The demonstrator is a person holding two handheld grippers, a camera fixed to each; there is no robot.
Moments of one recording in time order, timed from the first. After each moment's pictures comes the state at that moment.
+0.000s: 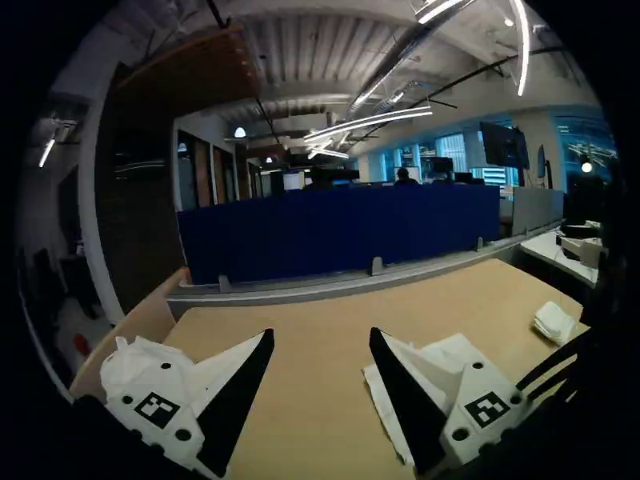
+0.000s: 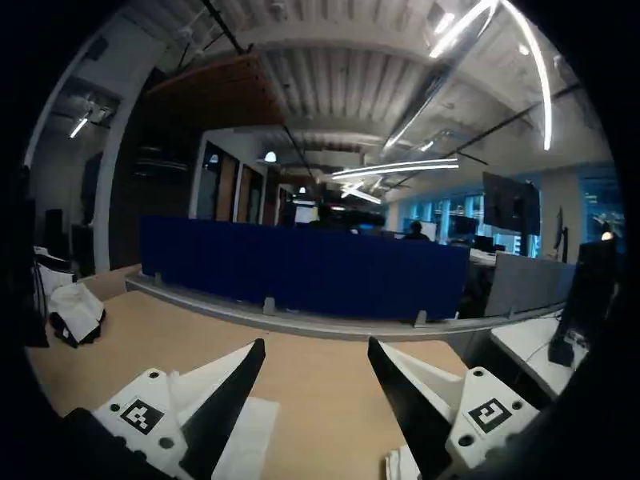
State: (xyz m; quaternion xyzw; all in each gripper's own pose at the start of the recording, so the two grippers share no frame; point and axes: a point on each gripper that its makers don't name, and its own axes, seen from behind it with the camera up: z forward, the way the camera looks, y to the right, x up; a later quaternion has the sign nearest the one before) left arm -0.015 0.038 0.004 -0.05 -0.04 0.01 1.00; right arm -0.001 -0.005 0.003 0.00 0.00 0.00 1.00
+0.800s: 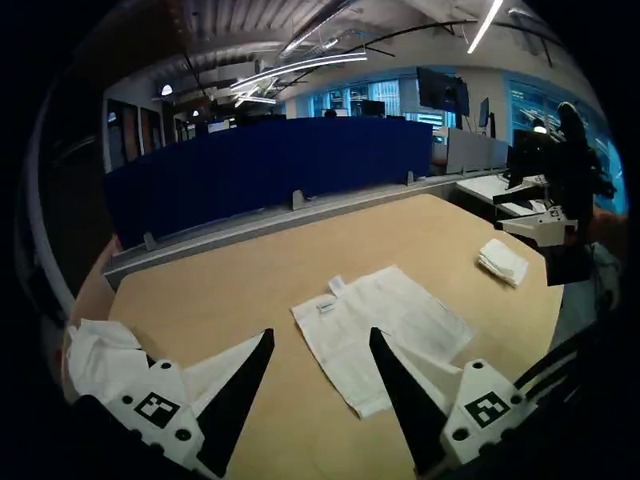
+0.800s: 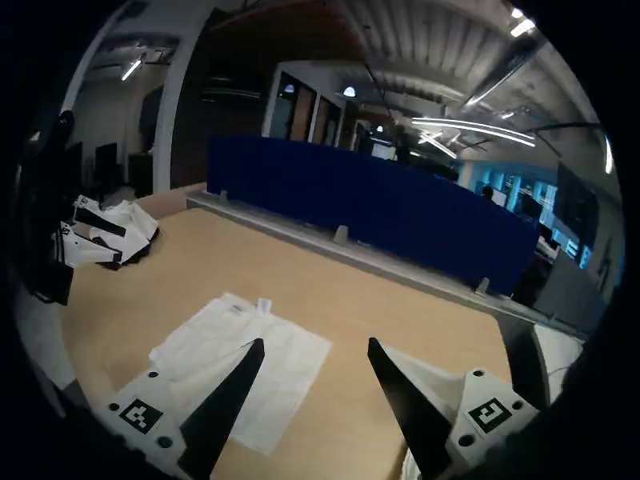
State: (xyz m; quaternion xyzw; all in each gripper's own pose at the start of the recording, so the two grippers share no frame) left arm -0.098 0.121 -0.010 -0.20 -0.16 0.05 0.96; right arm -0.090 -0.106 0.025 0.14 -0.14 -0.08 0.98
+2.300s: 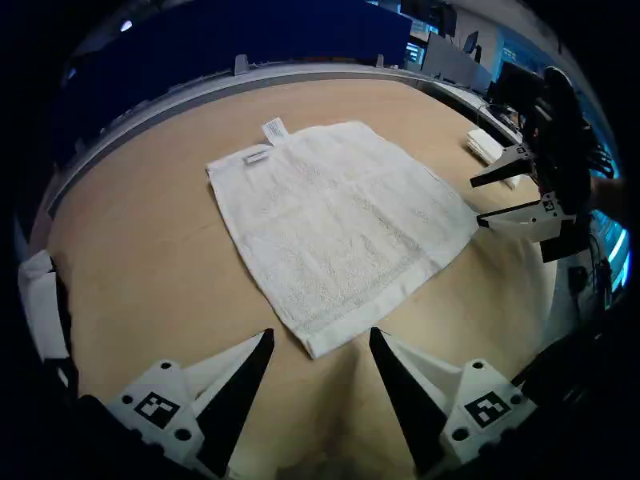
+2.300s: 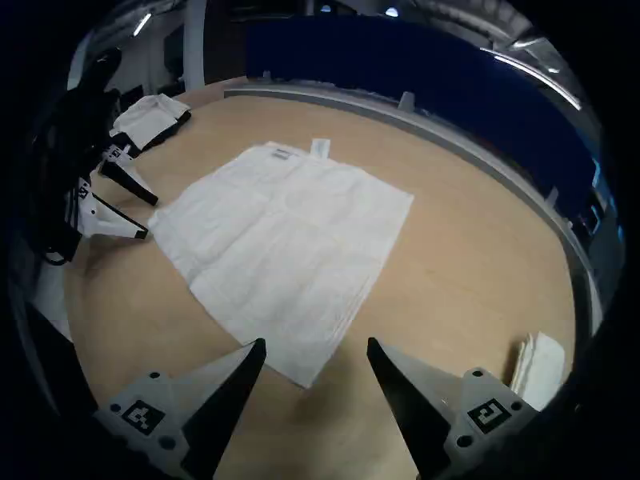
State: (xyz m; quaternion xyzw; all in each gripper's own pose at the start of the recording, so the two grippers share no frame) left arm -0.293 0.183 -0.028 -0.28 -0.37 0.08 0.88; right arm -0.316 -0.127 -0.059 0.22 -0.34 -0.10 0.91
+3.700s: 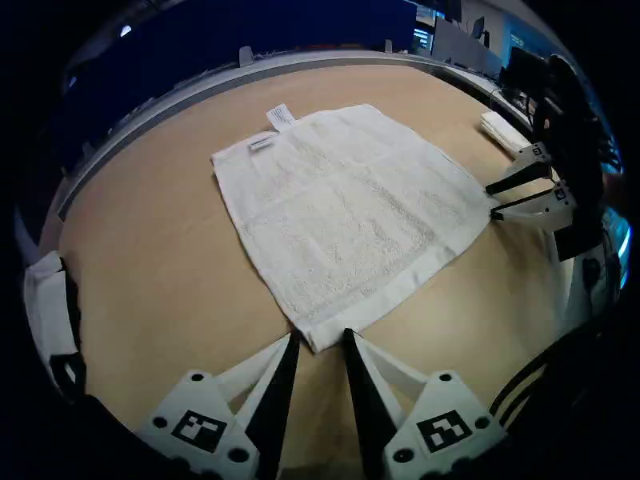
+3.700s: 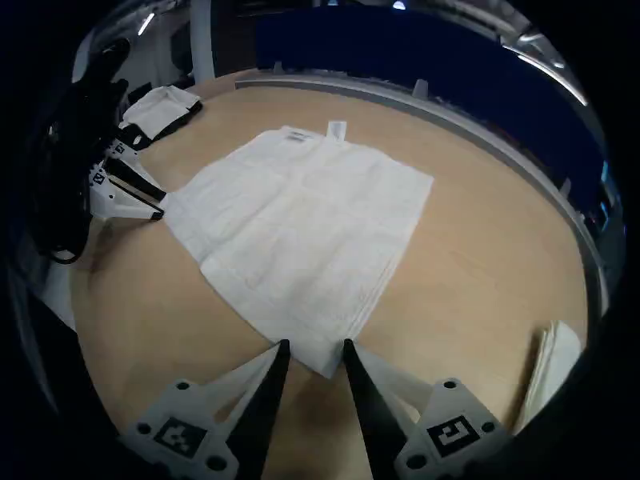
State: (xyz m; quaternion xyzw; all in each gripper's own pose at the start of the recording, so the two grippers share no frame) left arm -0.306 0.179 -0.029 -0.24 -0.38 0.11 0.89; right arm -0.336 -0.133 -0.077 0.25 -0.36 -0.09 0.90
